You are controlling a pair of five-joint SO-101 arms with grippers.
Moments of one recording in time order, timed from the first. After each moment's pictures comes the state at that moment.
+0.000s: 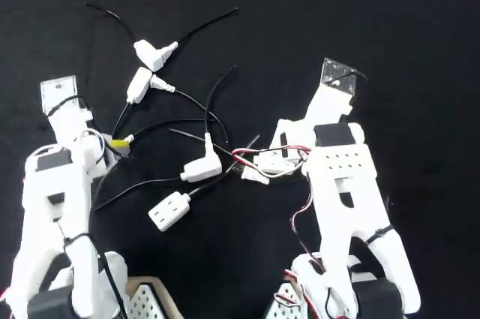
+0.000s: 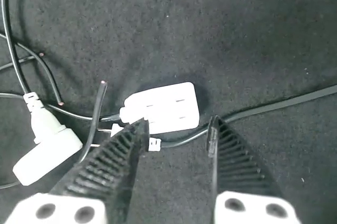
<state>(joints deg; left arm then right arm) -20.8 -30.2 55.5 43.2 -5.3 -6.5 -27.4 44.0 63.6 -27.7</state>
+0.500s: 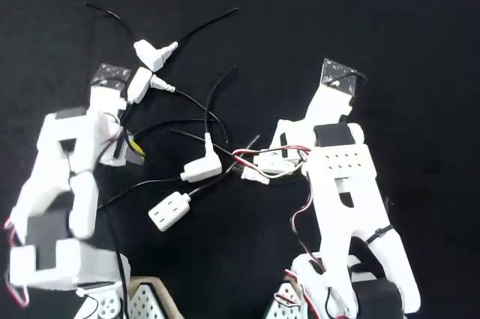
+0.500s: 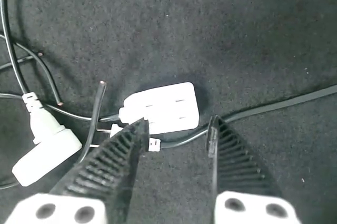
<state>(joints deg) -15.6 0.8 31.1 54.2 -26.3 -6.5 -27.4 44.2 63.3 -27.7</state>
